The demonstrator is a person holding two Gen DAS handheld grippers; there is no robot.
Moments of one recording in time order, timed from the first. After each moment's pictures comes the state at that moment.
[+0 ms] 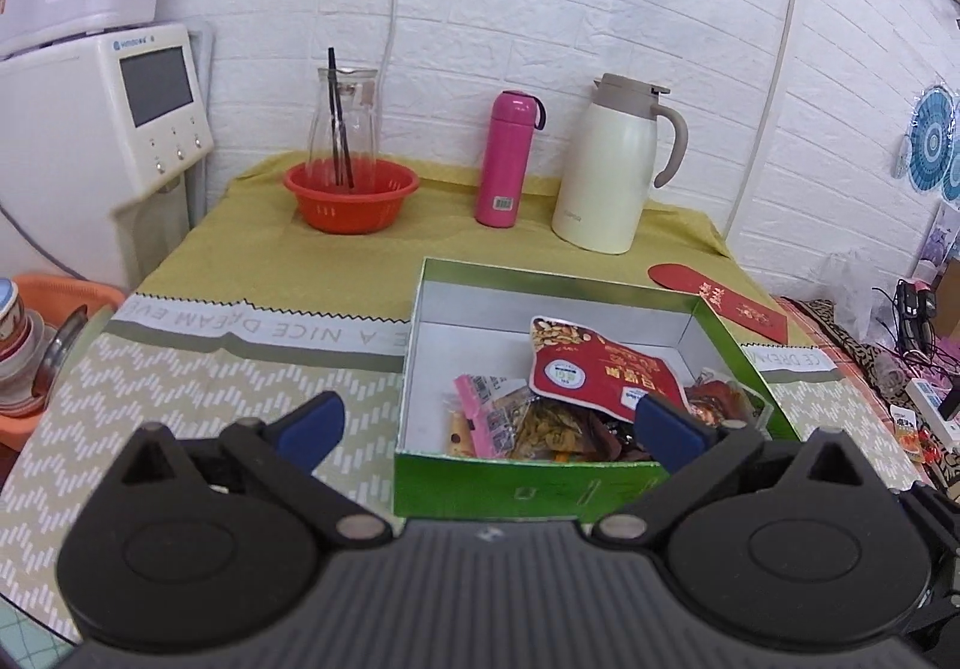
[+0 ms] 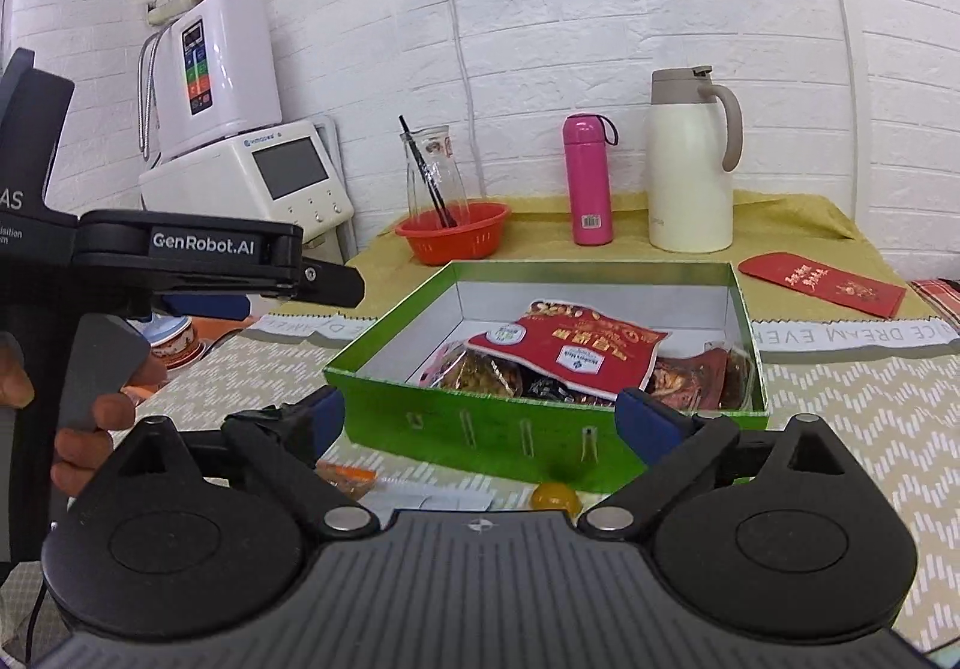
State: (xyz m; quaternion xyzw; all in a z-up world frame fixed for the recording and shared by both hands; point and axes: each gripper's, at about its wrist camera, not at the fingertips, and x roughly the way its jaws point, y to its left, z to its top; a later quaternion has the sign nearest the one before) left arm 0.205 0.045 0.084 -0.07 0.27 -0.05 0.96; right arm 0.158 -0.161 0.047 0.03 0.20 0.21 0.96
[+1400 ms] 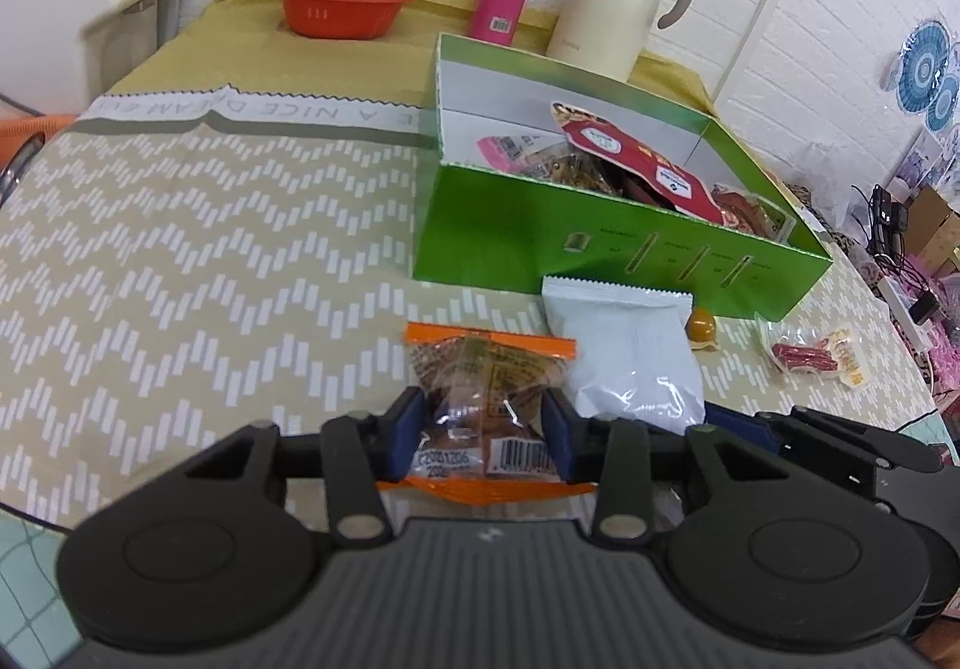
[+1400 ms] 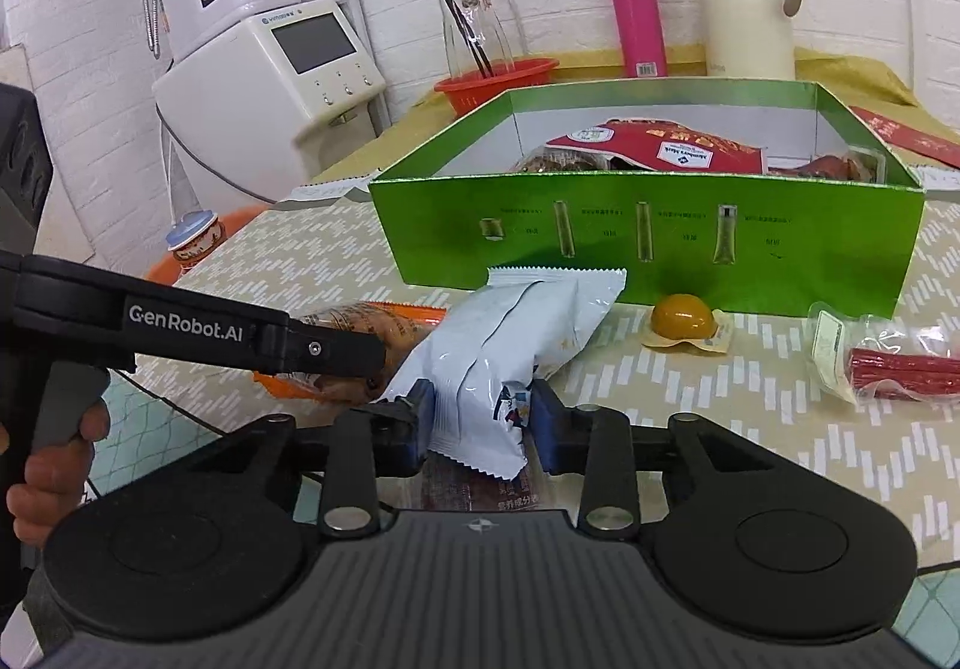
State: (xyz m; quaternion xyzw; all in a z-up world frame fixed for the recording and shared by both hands) left arm 0.193 0.078 -0.003 -0.10 0.39 -0.11 0.91; right arm 0.166 -0.116 -0.021 0.04 0.29 0.25 0.92
